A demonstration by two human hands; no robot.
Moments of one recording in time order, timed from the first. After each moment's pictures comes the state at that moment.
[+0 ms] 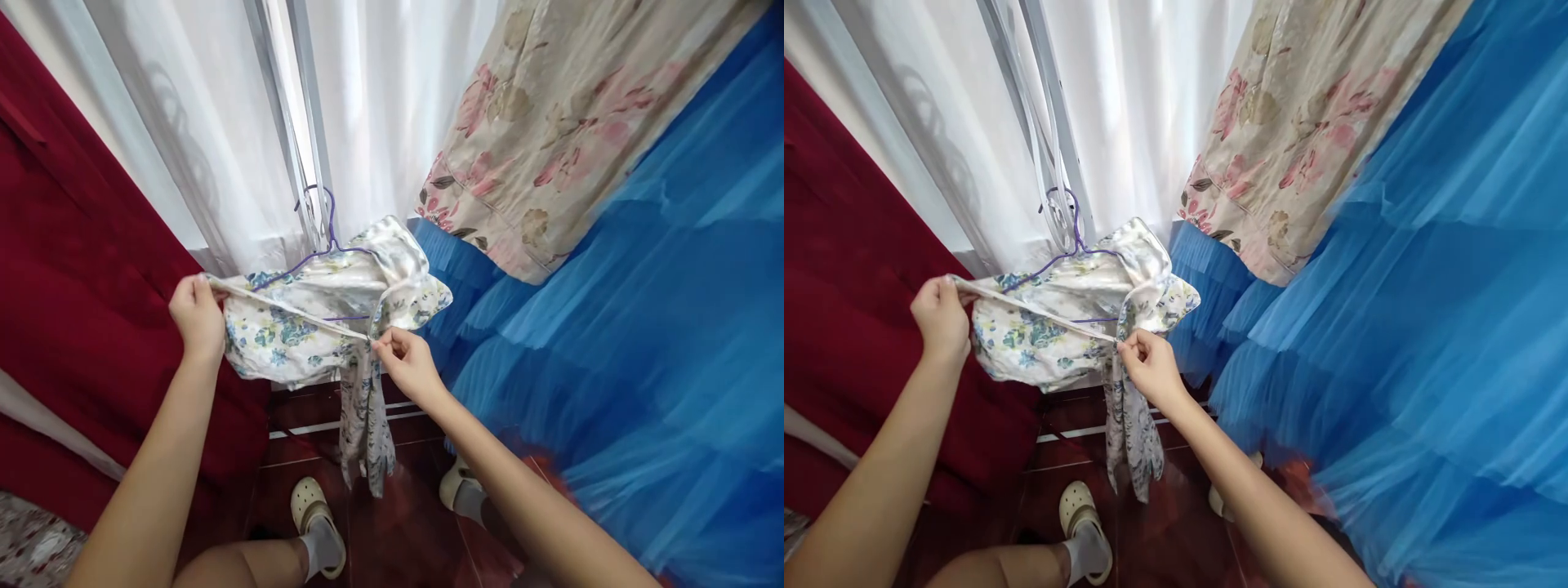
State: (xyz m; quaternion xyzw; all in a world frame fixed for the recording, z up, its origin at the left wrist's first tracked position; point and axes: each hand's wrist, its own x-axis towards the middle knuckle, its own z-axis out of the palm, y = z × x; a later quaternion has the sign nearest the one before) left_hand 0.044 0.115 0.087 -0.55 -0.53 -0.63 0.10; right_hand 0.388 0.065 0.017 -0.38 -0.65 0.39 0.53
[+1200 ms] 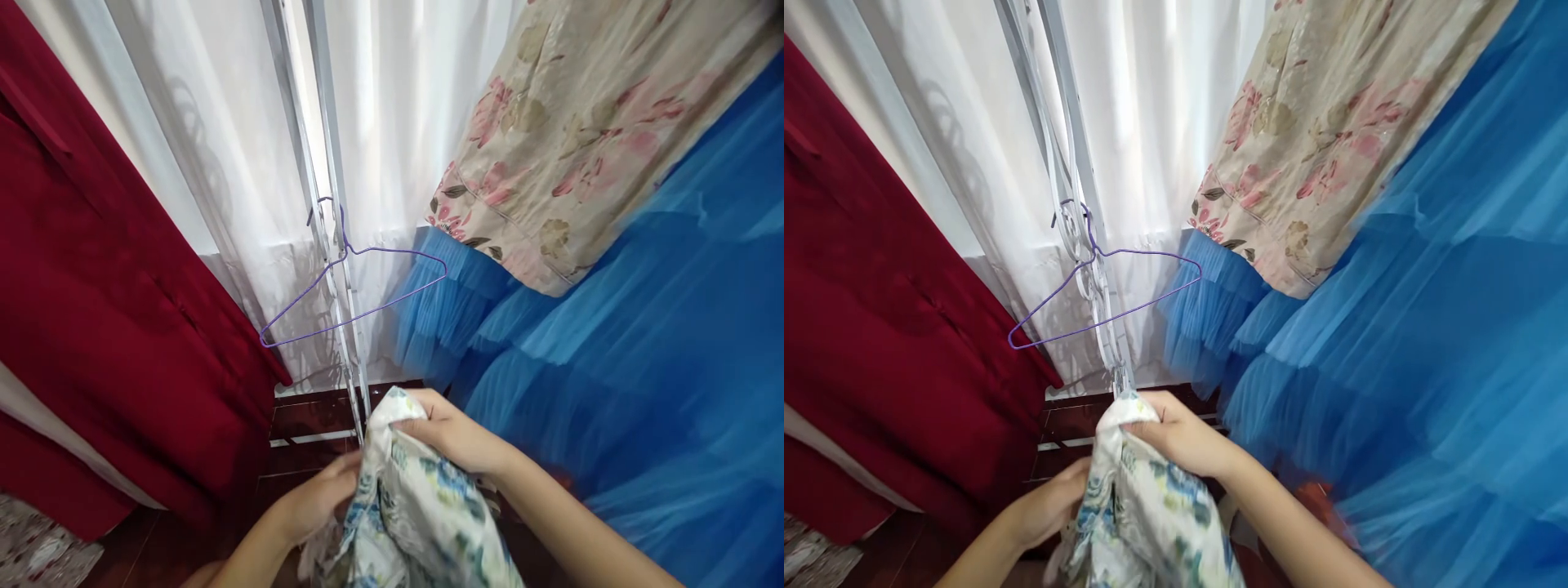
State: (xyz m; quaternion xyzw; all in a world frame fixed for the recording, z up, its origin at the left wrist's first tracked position) left_hand 0.194 -0.049 -0.043 -0.40 -0.41 -0.32 -0.75; right_hand 0.420 0.015 0.026 -0.25 -0.63 0.67 0.30
